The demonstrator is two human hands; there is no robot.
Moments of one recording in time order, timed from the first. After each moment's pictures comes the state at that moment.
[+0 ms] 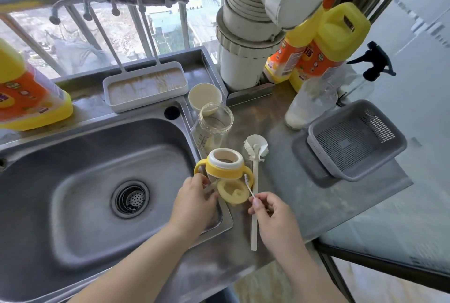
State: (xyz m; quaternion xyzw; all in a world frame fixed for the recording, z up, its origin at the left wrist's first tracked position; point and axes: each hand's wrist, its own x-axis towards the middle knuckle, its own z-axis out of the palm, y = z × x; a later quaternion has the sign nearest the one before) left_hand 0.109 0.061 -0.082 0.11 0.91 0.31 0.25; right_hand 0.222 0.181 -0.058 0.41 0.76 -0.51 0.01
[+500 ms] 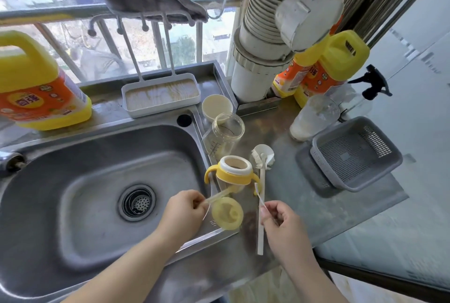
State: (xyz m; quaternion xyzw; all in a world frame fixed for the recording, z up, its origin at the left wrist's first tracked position) left_hand 0.098 0.019 -0.068 0.13 0.90 0.32 0.27; right_hand 0.227 0.170 -0.040 0.41 0.78 -0.48 -0.02
